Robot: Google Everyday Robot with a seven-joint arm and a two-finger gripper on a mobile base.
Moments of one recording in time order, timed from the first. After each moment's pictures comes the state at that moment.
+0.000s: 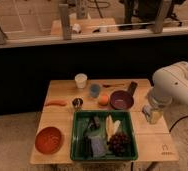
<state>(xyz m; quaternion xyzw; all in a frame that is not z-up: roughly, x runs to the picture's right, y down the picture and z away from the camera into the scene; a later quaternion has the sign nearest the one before) 0.286 0.106 0.684 -0.28 0.02 0.02 0.96</state>
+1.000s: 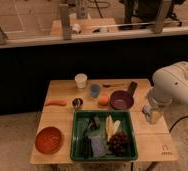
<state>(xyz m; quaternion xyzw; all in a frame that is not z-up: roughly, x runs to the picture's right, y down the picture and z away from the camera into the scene) 0.286 0.106 0.684 -0.28 0.02 0.02 0.96</state>
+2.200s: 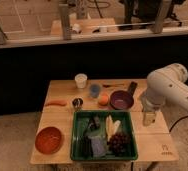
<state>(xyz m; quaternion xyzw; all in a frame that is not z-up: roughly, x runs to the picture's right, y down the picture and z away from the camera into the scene) 0.235 0.114 0.681 -0.28 -0.02 -0.01 0.96</state>
